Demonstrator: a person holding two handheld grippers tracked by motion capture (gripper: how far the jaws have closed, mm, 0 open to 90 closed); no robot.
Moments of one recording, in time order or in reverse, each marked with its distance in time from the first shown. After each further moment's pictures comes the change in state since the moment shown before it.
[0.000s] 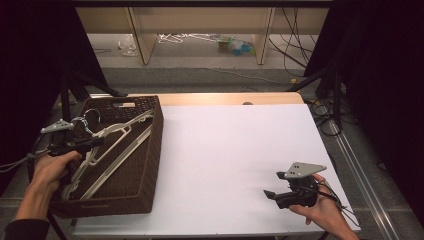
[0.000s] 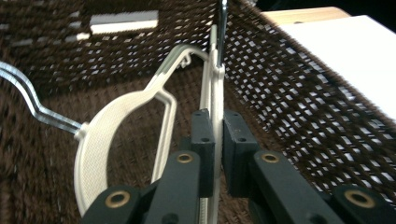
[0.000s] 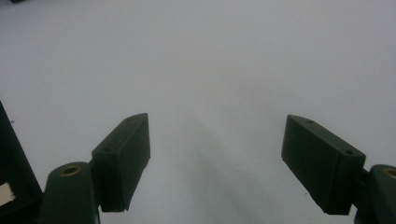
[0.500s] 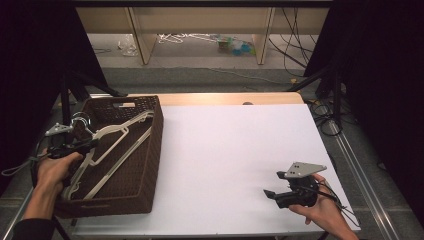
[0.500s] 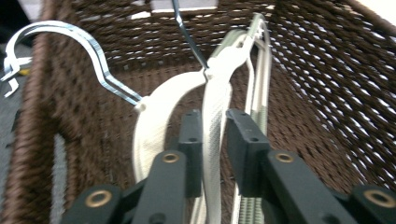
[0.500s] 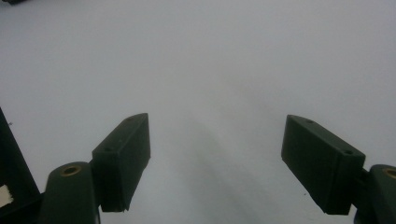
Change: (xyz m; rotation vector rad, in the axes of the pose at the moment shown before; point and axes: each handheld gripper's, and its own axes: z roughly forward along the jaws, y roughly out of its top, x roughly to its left) left arm 0.012 -0.012 0.006 0.012 0.191 -0.049; right arm -0.001 0.000 0.000 -0.010 -0.006 0.000
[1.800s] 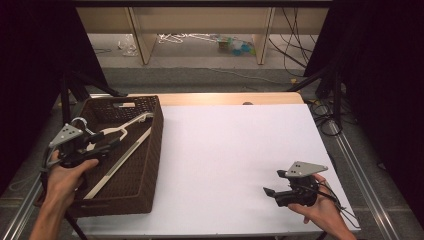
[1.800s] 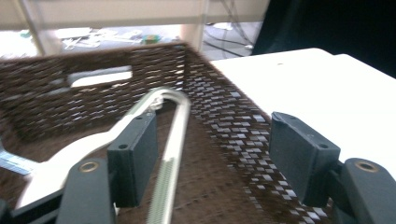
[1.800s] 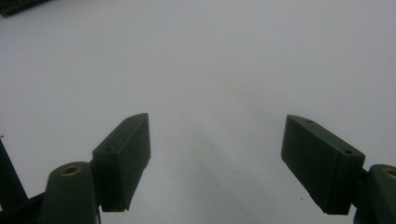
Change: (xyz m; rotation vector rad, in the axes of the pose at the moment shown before) left arm -0.085 0.006 -0.035 -0.214 -0.177 0.108; right arm 0.000 -0.001 0.001 -0.027 -0.020 0.036
